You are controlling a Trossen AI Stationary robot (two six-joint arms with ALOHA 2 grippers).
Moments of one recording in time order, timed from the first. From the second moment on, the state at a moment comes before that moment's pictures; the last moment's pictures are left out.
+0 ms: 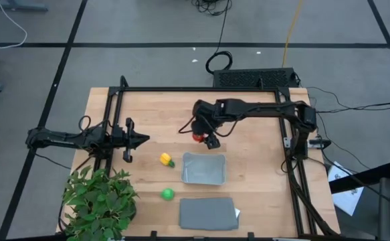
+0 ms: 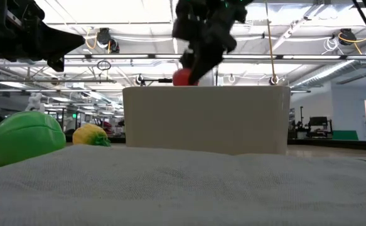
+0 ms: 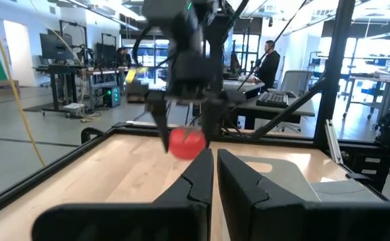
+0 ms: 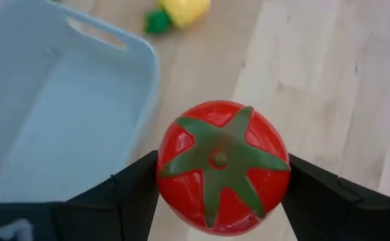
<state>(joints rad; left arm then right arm) -0.07 0.18 0.01 0.29 -0.13 -0.03 -0.17 1.86 1.57 -0.77 -0.22 -0.46</state>
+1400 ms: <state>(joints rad) -0.07 0.18 0.01 0.29 -0.13 -0.04 0.05 1.98 1.71 -0.86 -0.32 -0.69</state>
